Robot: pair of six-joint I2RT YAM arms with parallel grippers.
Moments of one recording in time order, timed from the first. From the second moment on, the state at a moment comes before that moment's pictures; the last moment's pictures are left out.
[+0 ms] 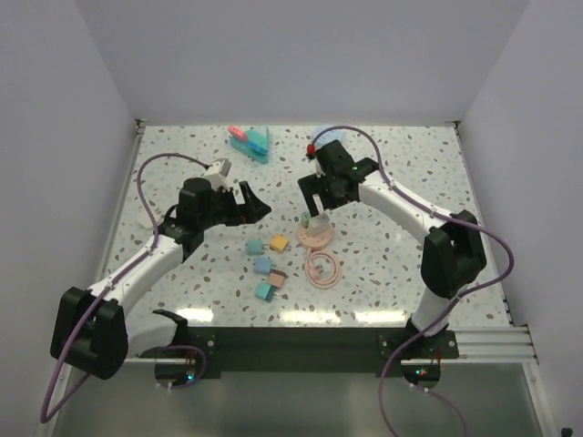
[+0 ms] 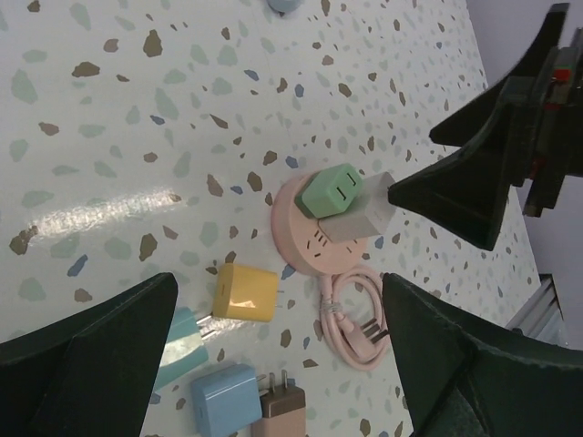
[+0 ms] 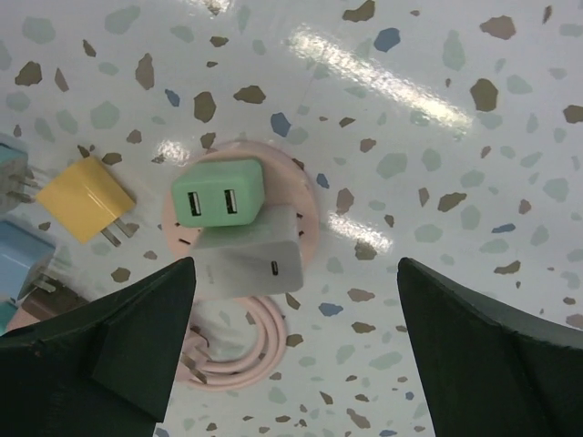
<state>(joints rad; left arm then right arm) -0.34 1.18 0.70 0.01 0.32 -0.55 0.59 1.75 1.47 -0.76 0.11 0.16</state>
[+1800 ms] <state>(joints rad) -0.53 1.68 0.89 0.34 0.54 -0.61 0.46 1.67 1.44 -0.69 -0.29 0.31</state>
